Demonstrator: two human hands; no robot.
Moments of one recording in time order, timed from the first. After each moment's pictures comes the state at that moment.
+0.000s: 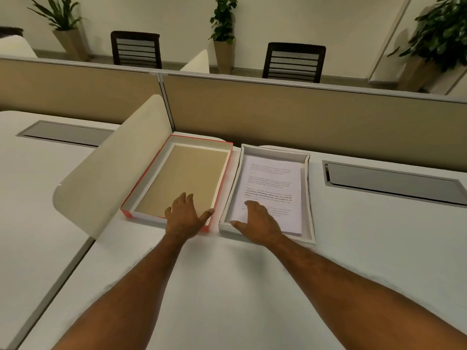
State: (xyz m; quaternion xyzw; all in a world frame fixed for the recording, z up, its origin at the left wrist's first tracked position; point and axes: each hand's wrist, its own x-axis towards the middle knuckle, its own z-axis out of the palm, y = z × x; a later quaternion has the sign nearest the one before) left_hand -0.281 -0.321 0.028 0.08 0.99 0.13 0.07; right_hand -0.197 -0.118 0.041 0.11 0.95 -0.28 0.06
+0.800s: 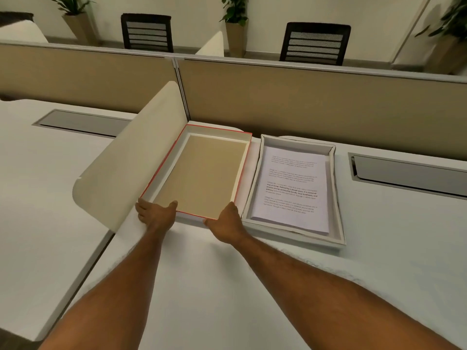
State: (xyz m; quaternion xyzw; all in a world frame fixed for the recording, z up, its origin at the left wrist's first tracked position) left_hand -0.329 -0.420 -0.004 -0.29 0.86 0.43 0.01; right_hand -0.244 -0.249 0.029 0.20 0.84 -0.49 0.10
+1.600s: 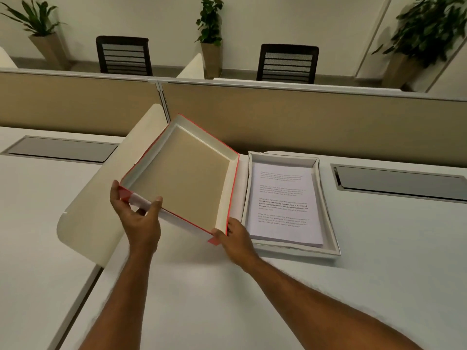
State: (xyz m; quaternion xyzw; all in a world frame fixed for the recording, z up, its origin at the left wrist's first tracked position) left_hand -0.322 -0.417 0.081 -0.01 0.69 0.70 -0.18; right_hand -0.230 -0.232 0.046 0.23 0.73 -0.64 0.03
